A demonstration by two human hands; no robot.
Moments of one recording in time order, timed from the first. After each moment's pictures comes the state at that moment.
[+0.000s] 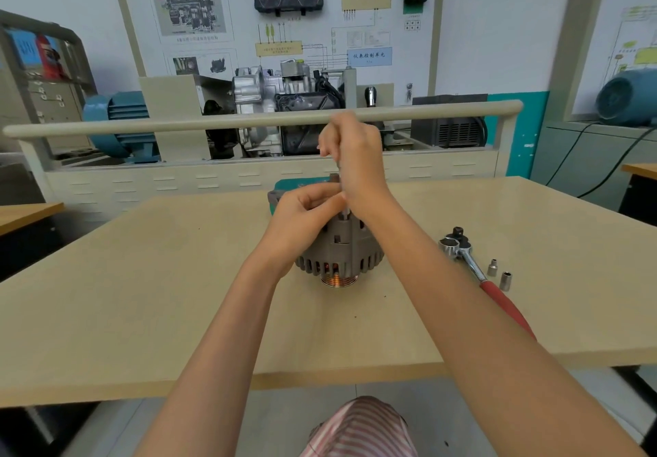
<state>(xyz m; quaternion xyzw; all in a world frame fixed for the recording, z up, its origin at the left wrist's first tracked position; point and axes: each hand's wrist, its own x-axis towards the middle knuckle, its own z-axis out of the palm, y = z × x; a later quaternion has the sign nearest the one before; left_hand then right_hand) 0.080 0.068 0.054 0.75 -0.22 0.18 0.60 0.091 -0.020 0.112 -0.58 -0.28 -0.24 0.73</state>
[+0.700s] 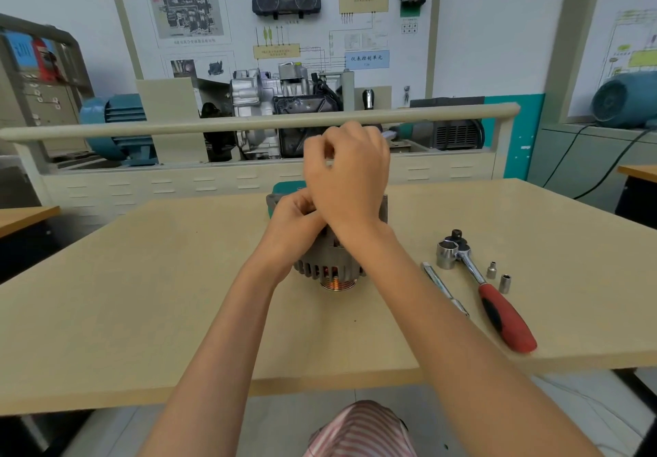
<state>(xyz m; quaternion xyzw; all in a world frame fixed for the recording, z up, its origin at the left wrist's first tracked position) 0.077 0.071 0.052 0.75 -0.21 0.19 0.60 0.081 -0.010 0.097 -0.72 -0.18 -0.52 0.42</state>
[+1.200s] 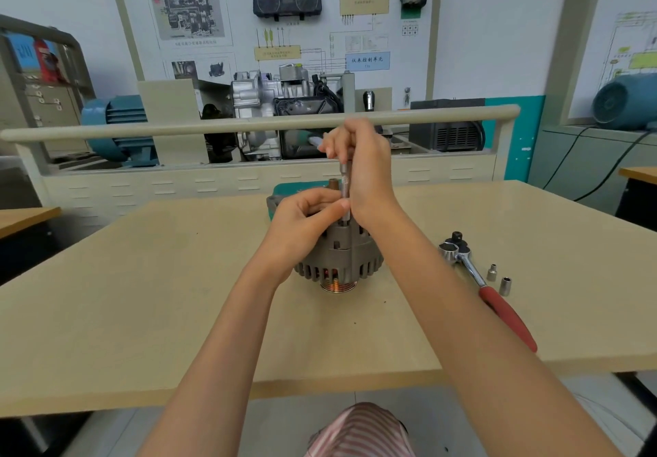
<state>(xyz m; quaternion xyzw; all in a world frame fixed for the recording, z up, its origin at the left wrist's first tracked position) 0.079 0.068 0.054 0.75 -0.21 0.19 0.60 0.098 -0.026 0.111 -0.51 -0.29 -0.19 0.79</state>
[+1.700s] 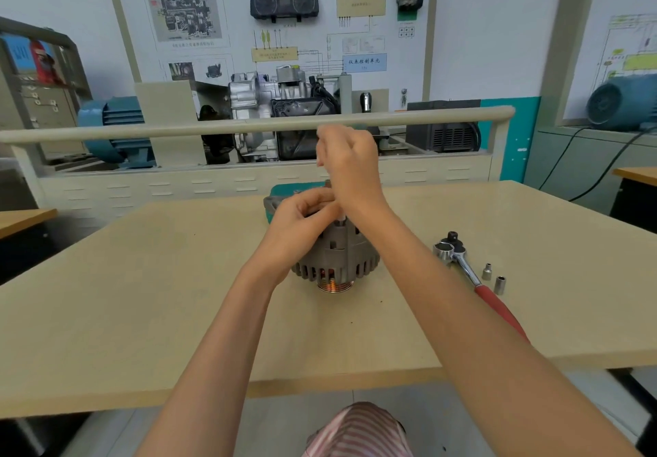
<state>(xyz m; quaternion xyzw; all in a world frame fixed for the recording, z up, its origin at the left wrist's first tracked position) 0.077 0.066 0.055 0.75 -0.23 0.18 0.59 0.089 -0.021 0.110 -0.63 -0.30 -0.31 0.65</state>
